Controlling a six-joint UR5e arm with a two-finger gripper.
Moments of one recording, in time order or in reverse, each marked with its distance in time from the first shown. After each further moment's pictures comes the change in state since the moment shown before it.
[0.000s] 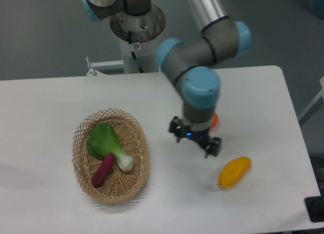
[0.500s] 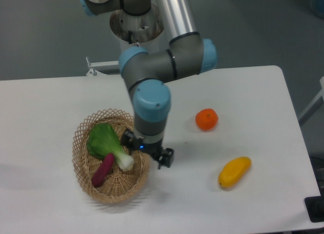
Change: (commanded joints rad) arm -0.123 -0.015 -0.015 0.000 -0.078 -0.174
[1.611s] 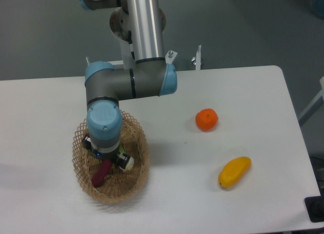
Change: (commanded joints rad) arm -0.114 -0.081 -0.040 0.043 0.000 -0.123
